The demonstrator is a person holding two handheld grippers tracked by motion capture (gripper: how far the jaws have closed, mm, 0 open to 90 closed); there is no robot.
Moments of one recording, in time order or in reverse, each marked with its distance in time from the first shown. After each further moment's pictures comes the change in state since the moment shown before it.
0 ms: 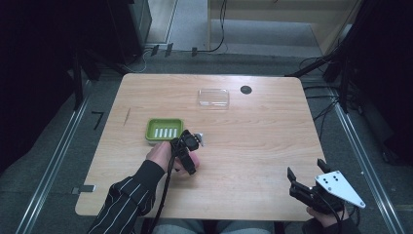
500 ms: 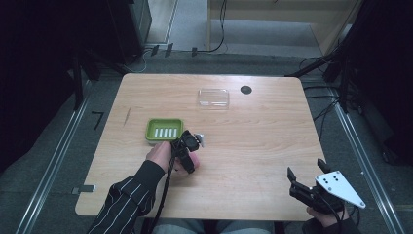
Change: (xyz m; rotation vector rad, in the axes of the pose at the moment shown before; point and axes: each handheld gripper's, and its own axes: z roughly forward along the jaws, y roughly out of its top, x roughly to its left) left arm -0.002 0.000 0.001 0.007 0.033 0.014; right arm 0.000 0.000 0.000 -0.001 0.001 -0.002
